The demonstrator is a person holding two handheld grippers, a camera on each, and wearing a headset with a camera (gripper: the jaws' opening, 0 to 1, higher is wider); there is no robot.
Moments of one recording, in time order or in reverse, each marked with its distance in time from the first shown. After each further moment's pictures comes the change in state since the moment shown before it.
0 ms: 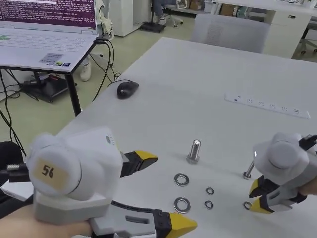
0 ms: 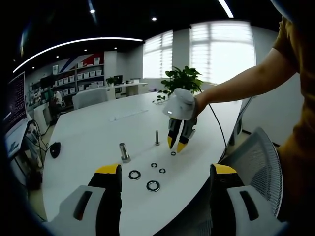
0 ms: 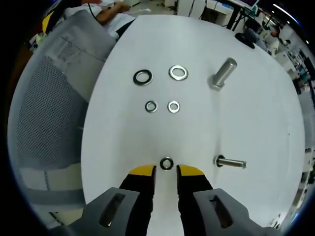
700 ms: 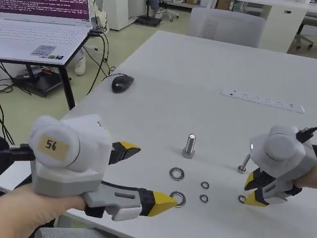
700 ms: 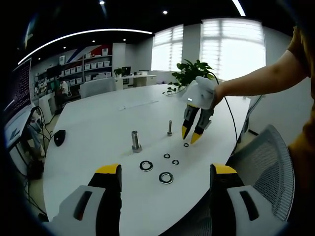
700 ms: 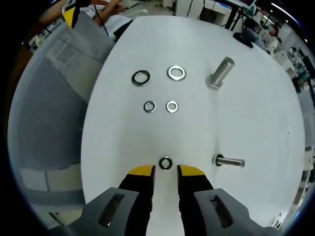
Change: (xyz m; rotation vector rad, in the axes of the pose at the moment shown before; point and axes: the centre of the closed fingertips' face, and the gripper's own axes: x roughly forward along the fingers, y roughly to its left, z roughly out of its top) left arm 0.009 0.033 -0.023 -0.058 0.062 0.049; right arm -0.001 -0.001 0.000 0.011 -0.007 0.000
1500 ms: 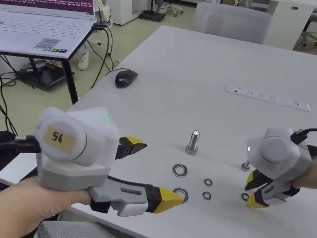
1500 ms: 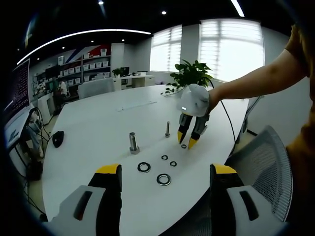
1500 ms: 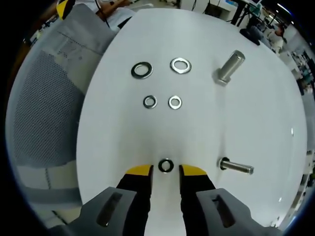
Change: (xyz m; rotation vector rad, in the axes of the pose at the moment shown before) left arm 0.000 -0.005 0.004 0.002 -0.004 -0.014; right arm 0.015 0.001 -0.003 -0.025 0.049 0.025
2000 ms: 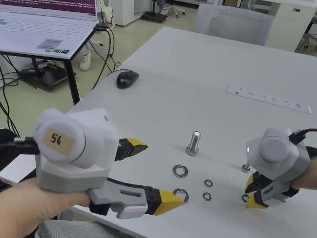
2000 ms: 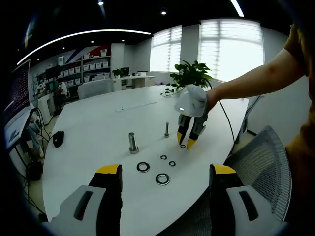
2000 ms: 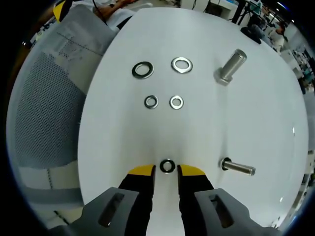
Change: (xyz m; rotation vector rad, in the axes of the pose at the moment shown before) left arm -0.003 -0.003 0.000 0.000 -0.003 0.002; right arm 0.001 0.002 0.000 0.003 0.008 0.014
